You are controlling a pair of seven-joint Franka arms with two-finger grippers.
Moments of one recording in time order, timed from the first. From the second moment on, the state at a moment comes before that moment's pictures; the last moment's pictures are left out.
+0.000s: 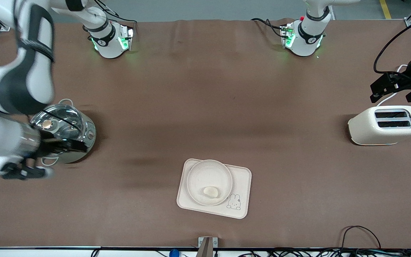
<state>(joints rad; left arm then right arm) -0.05 0.01 -0.03 -1.51 0.04 1.62 -0.07 0.45 0.51 -0.60 -1.11 0.36 1.43 -0.06</state>
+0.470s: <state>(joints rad) -0.05 0.01 -0.03 -1.51 0.04 1.62 -0.07 0.23 0.07 -0.37 -1.48 0.07 1.39 -0.10</state>
